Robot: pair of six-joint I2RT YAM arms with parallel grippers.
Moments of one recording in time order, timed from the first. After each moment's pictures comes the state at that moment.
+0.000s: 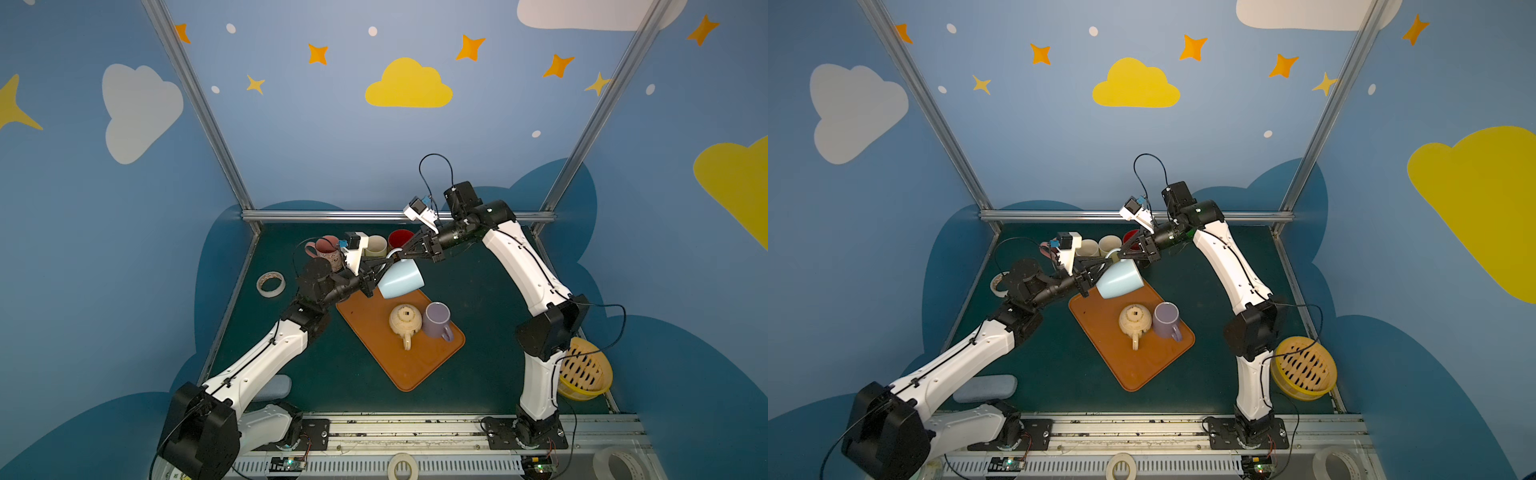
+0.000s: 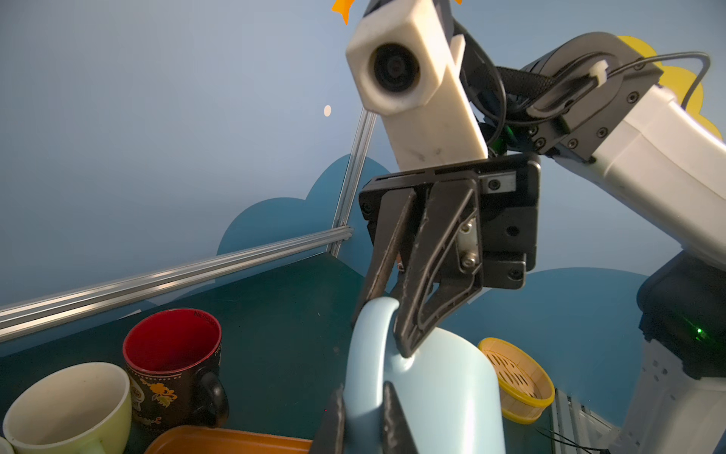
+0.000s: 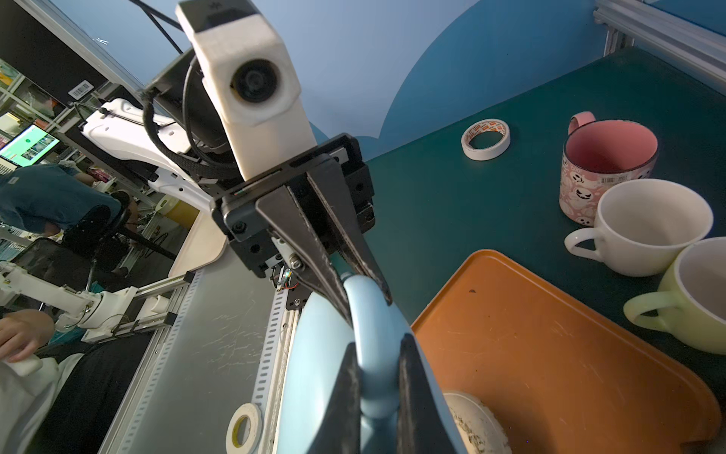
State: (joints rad) left arm -0.44 1.20 0.82 0.41 0.50 -0.32; right arm 0.51 2.00 2.23 -1.23 -1.13 -0.48
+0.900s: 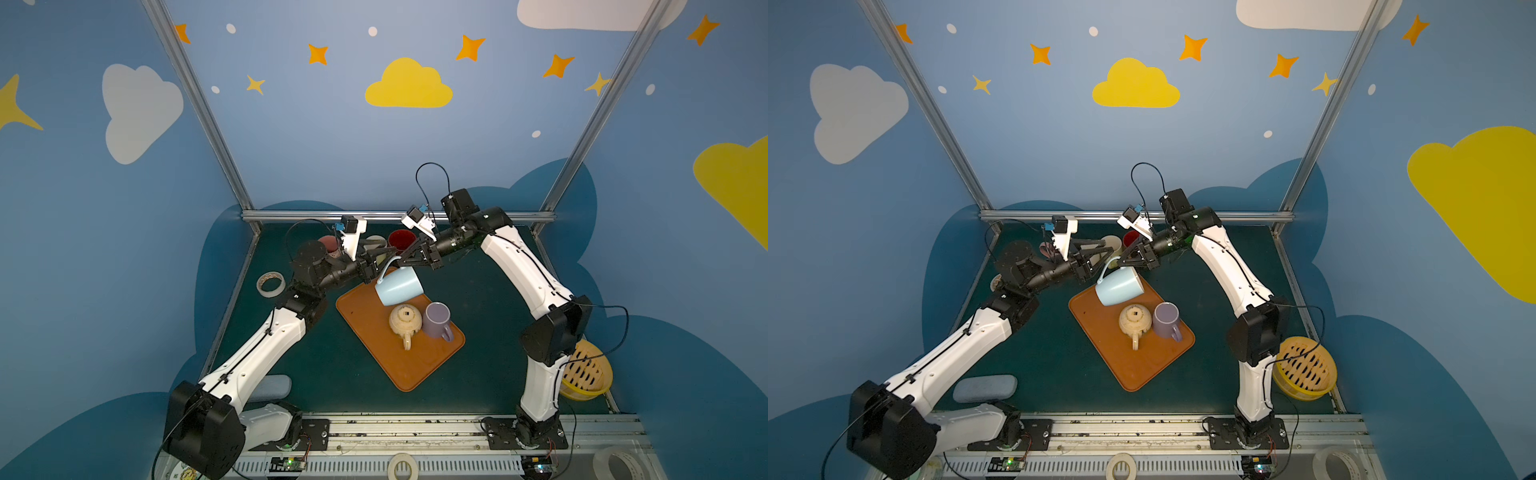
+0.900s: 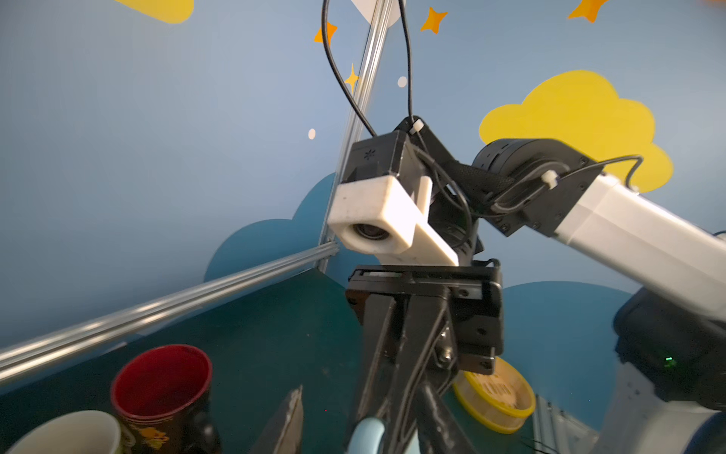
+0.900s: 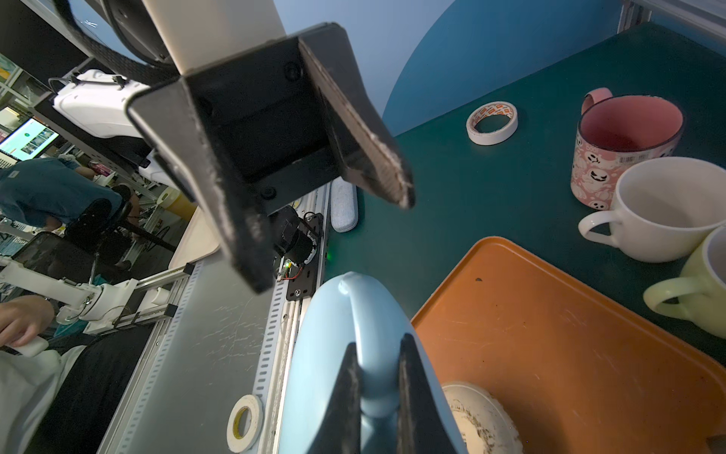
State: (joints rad) left arm -0.39 1.24 1.00 0.29 0.64 -0.31; right arm 0.51 1.94 2.09 -1.17 -1.12 -0.48
